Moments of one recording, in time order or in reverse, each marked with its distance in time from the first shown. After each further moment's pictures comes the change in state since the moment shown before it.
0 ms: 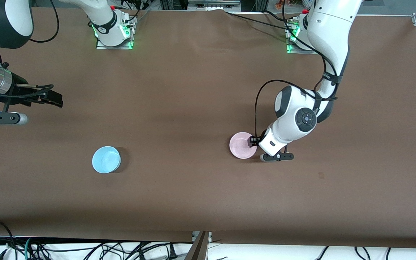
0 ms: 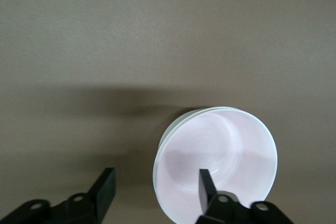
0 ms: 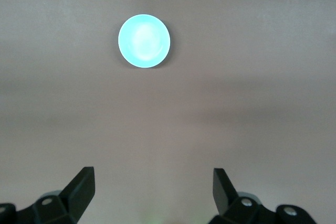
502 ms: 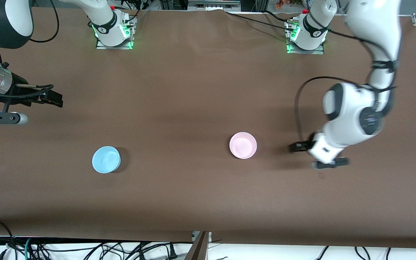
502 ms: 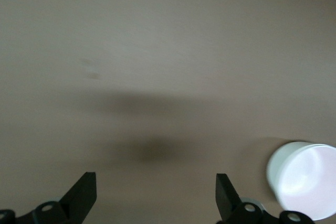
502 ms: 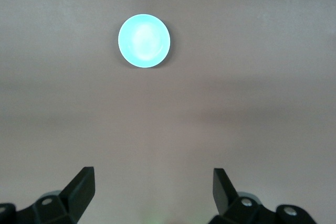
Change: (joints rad) left arm 0.198 -0.174 0.097 0.013 0.194 -0.214 0.089; right arm 0.000 0.000 0.000 -0.001 0.000 0.000 0.000
